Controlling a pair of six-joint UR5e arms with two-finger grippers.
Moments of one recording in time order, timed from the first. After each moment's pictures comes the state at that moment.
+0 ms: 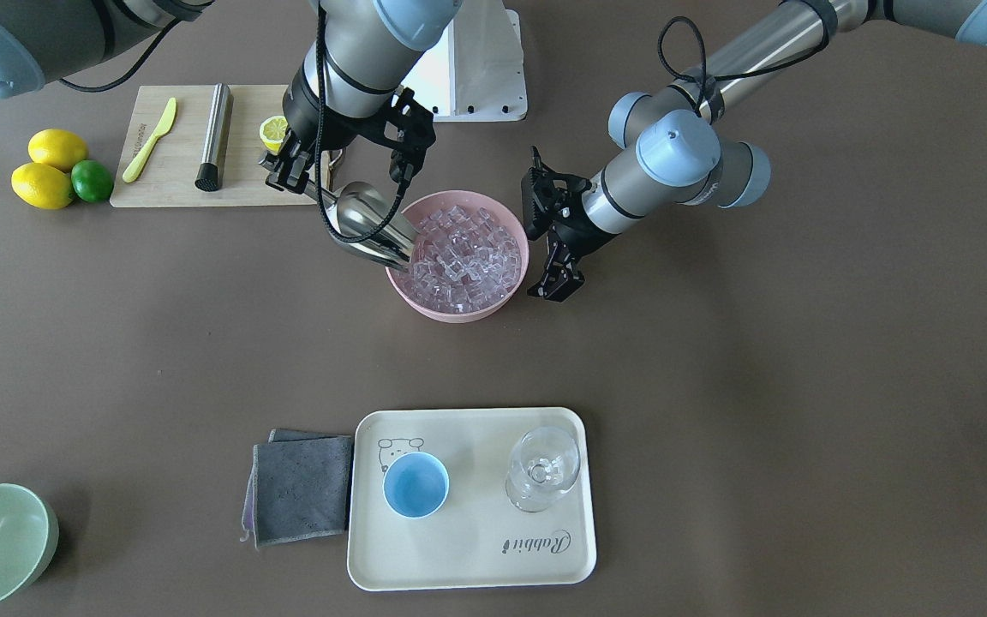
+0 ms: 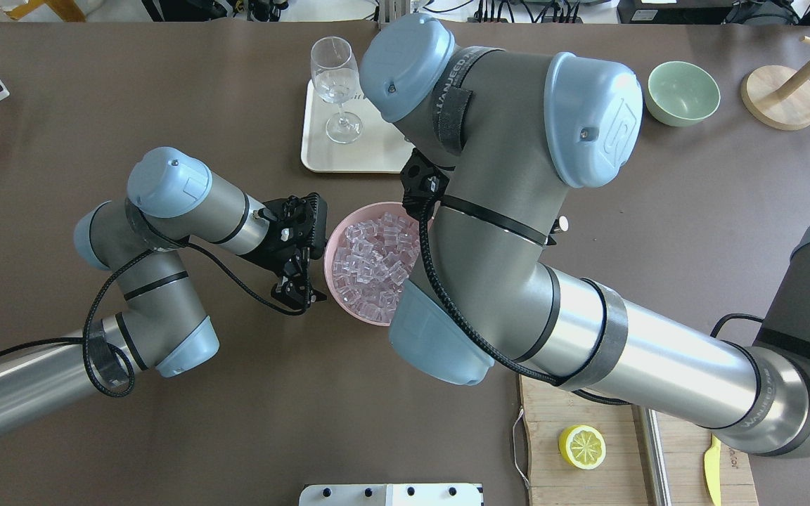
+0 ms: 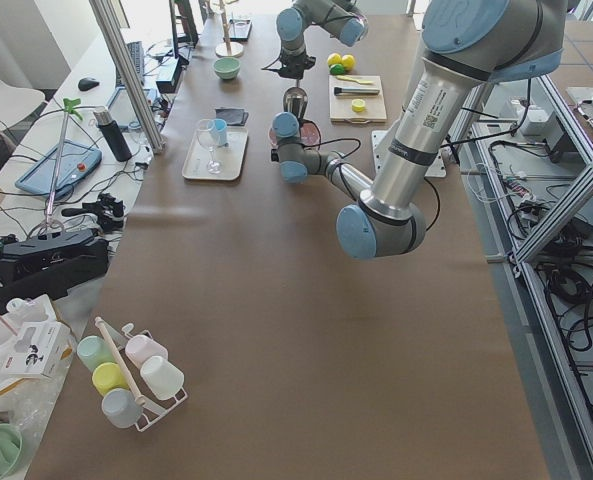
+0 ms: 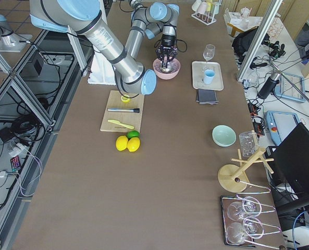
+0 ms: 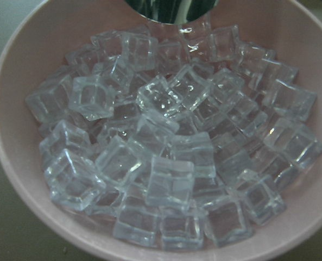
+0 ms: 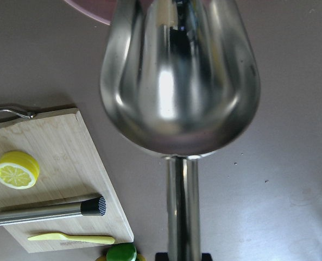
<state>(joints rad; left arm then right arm) -0.61 -2.11 -1.47 -2.33 -2.16 0.21 0.59 -0.59 1.74 -2.65 1.73 -0.44</state>
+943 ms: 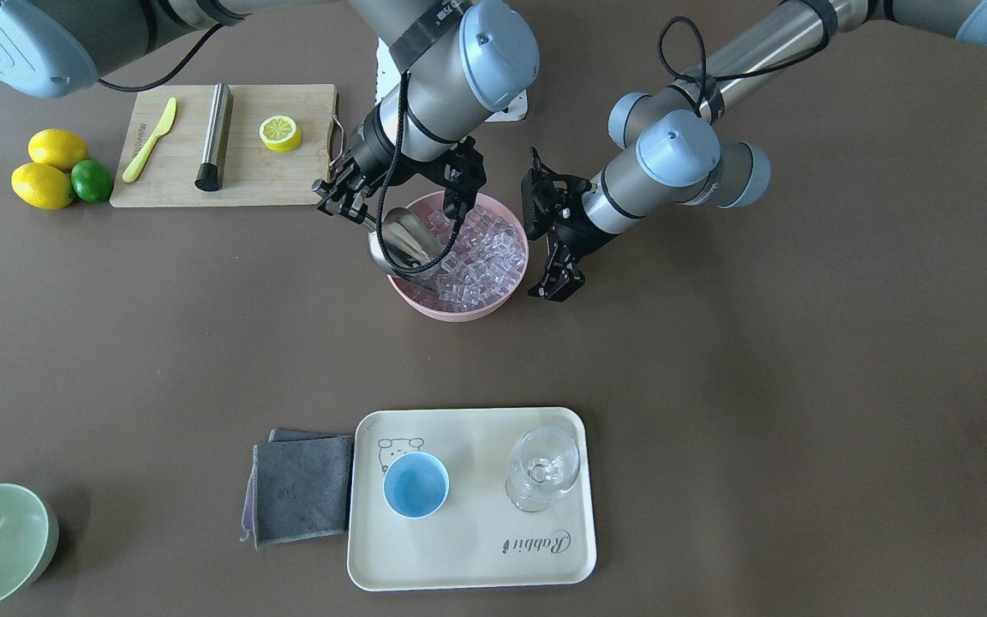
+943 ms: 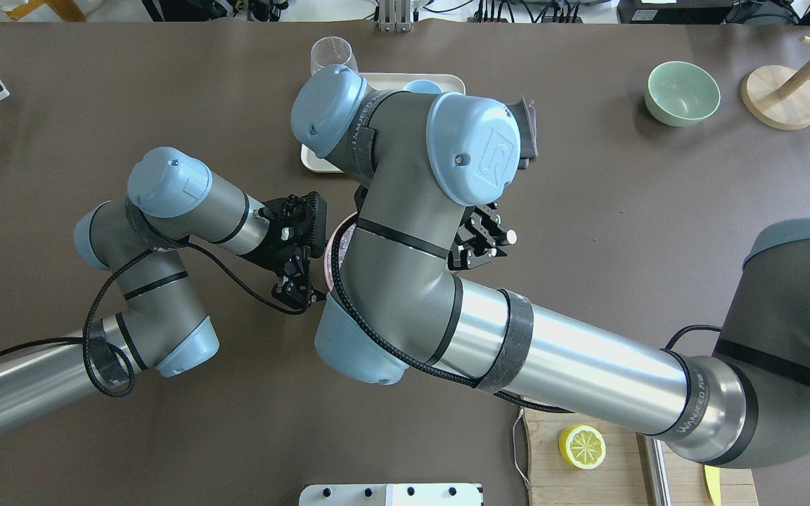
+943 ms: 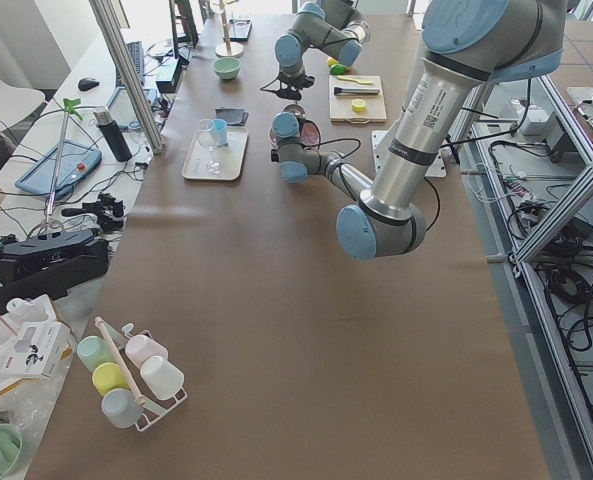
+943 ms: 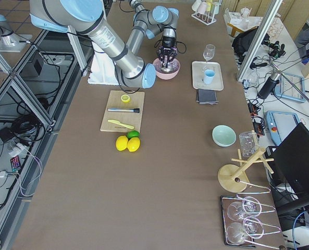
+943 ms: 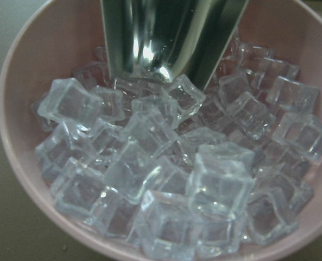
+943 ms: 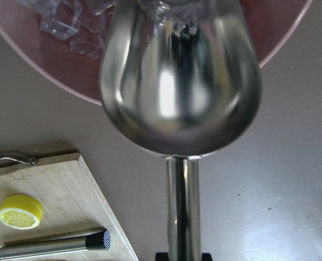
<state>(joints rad) -0.61 -2.11 -1.47 -2.33 -2.16 0.20 0.53 -0.50 1.55 -2.56 1.70 -0.36</state>
